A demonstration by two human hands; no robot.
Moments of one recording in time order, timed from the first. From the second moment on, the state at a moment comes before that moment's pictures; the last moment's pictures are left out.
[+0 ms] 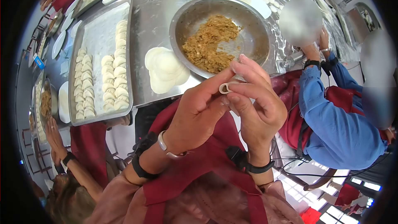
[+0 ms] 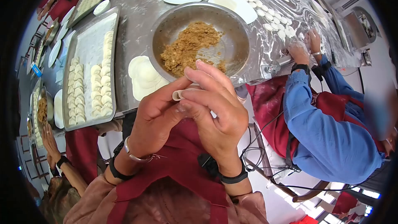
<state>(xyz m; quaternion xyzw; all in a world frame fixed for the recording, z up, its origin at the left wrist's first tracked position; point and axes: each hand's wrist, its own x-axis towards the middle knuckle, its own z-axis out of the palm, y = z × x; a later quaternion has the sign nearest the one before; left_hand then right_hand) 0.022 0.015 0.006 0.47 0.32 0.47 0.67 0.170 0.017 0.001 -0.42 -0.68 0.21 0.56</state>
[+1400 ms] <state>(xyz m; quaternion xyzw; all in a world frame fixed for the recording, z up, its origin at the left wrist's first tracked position) 0.011 0.014 0.022 0.45 0.29 0.38 0.75 0.179 0.014 0.004 -0.33 -0.67 0.33 0.57</state>
